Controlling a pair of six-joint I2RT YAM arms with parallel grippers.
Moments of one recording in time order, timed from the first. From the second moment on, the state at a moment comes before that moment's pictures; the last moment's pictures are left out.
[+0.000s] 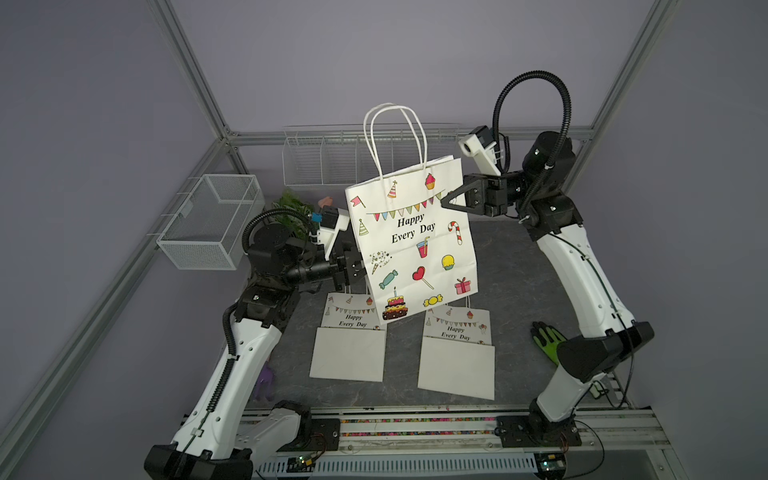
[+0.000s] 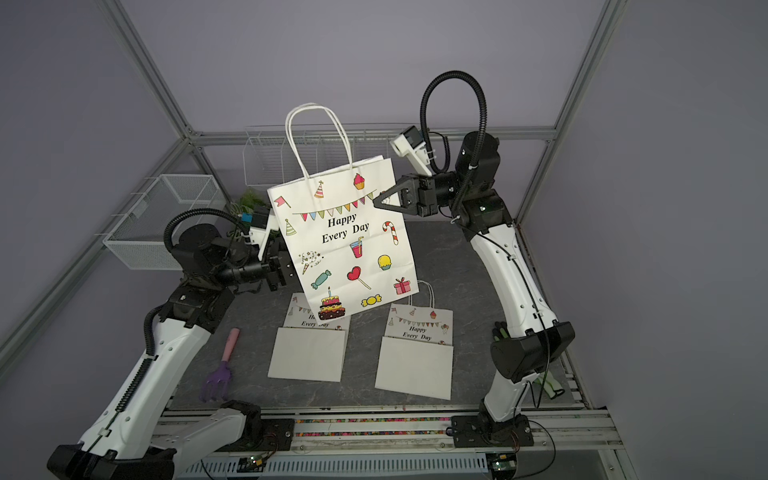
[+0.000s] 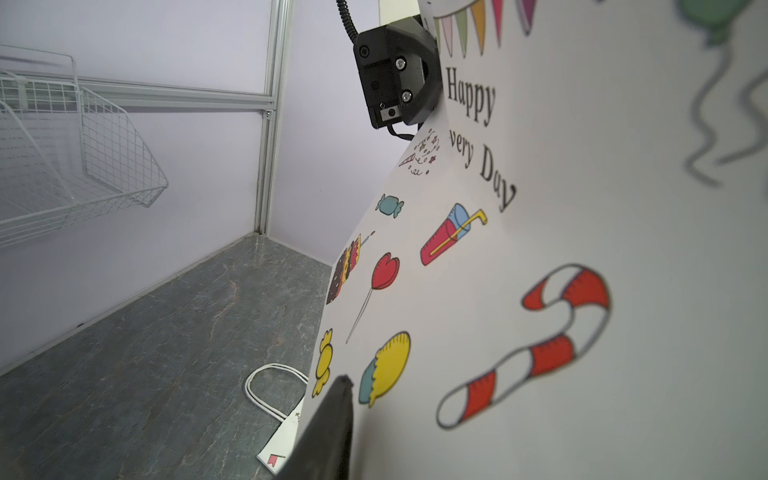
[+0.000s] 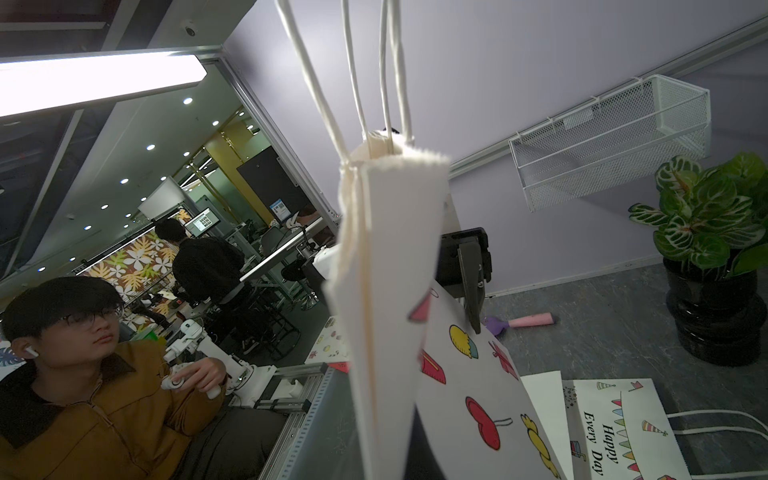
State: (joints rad) left arm -0.29 1.08 1.20 -0.12 1.11 -0.26; right arm 0.35 1.75 2.13 -0.15 -1.56 0.76
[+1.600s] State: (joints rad) left arm -0.31 0.97 1.24 -0.44 0.90 -0.38; right arm 0.21 1.69 2.13 -0.47 -1.23 0.53
